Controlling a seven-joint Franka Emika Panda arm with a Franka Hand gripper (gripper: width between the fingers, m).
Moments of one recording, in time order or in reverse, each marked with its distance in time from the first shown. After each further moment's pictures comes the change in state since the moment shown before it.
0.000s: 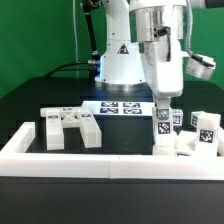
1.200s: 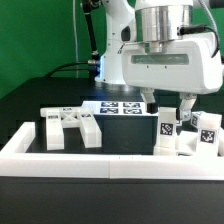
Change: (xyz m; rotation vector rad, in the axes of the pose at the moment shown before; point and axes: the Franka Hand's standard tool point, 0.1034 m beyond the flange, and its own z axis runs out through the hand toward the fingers) arm -0.007 0.000 0.000 -0.005 0.006 -0.715
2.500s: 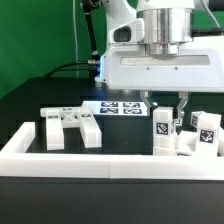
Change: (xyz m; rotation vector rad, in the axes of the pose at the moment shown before) arm -0.001 0.004 0.003 -0.027 0.006 -0.483
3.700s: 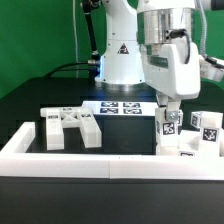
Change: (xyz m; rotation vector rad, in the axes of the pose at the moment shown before) arm -0.002 -0.005 0.001 0.019 -0.019 1.119
